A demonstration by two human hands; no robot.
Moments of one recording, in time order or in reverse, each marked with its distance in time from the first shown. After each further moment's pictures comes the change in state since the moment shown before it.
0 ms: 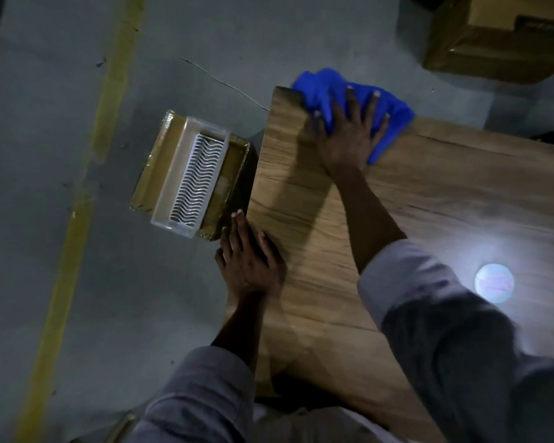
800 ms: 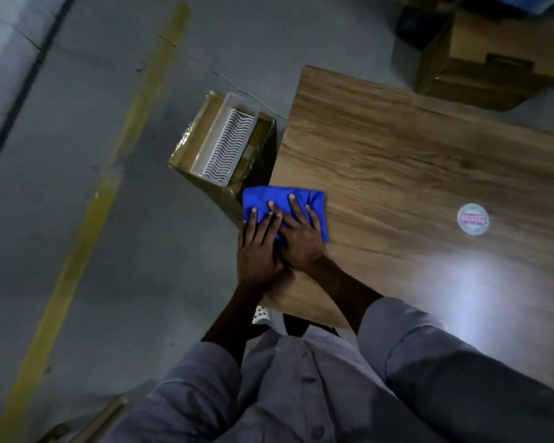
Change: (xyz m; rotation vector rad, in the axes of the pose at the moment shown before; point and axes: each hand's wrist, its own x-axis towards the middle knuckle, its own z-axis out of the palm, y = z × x) left_hand -0.110 -0.127 -0.033 -0.017 -0.080 0.598; right_hand -0.336 0.004 0.049 -0.149 -0.262 -0.672
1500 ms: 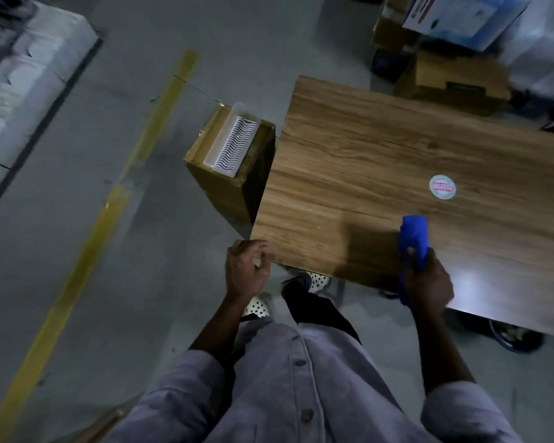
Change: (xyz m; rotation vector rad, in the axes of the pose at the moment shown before) left_hand -0.149 0.004 -0.031 -0.309 0.291 -0.112; right_hand -0.287 0.059 -0.035 0.270 0.464 1.025
